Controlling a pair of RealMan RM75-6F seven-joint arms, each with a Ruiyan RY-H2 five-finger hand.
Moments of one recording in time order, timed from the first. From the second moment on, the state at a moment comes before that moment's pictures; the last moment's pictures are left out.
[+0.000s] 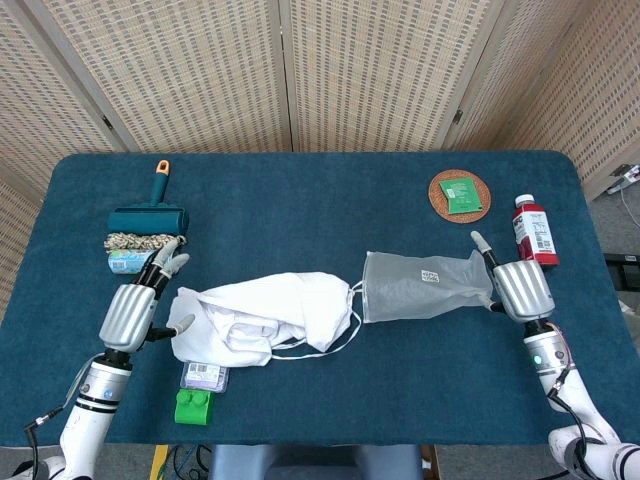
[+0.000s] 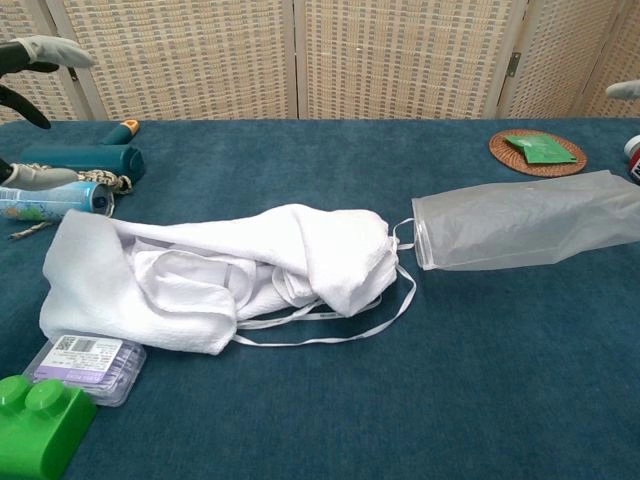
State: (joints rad) left arm -0.40 -1.33 -0.15 -1.76 1.41 1.35 0.12; right arm 0.41 -1.37 0.12 -1.26 -1.42 1.26 -0.10
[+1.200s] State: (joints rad) left arm -0.22 -1.15 -0.06 -1.73 1.40 1.46 0.19; right arm 0.22 -1.12 0.09 -1.55 -1.50 1.49 0.06
